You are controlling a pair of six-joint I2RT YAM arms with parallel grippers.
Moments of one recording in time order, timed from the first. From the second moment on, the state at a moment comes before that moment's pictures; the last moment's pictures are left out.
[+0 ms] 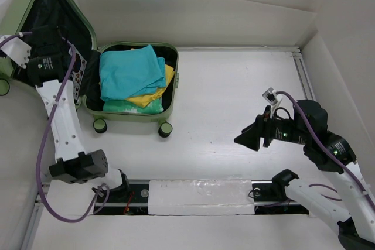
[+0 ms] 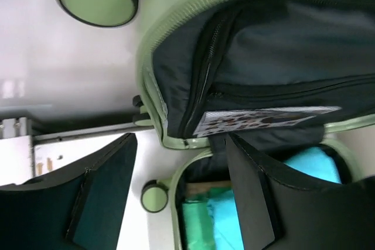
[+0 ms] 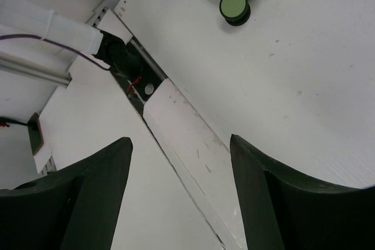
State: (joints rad) left arm 0.28 1.43 1.96 -1.18 -0.84 -0.82; right arm 0.51 0.67 1.06 -0.81 -0.57 0.39
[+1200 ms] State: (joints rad) left arm 0.43 1.51 2.03 -1.19 -0.72 -0.75; right arm 0.55 0.74 1.05 -0.81 -0.53 0.36
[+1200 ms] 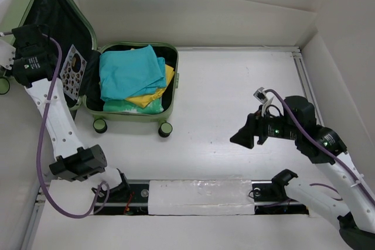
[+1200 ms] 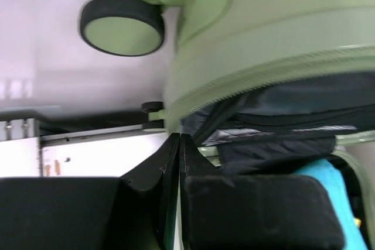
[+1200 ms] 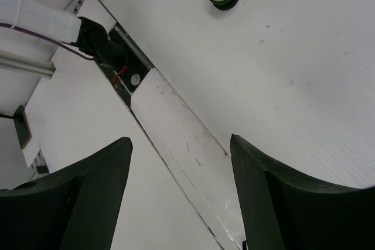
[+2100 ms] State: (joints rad) left arm 0.36 1.43 1.74 -1.14 -0.85 -0.80; right arm 0.57 0.73 1.05 -0.82 -0.53 0.35
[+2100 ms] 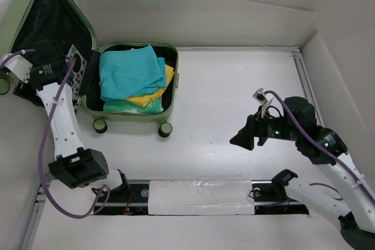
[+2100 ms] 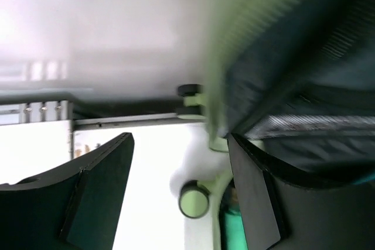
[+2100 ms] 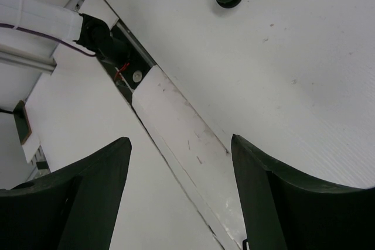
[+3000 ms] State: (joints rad) left arm 0.37 1.62 2.01 -1.17 -0.88 -0.77; right arm 0.58 0.79 1.05 -0.82 -0.46 0.34
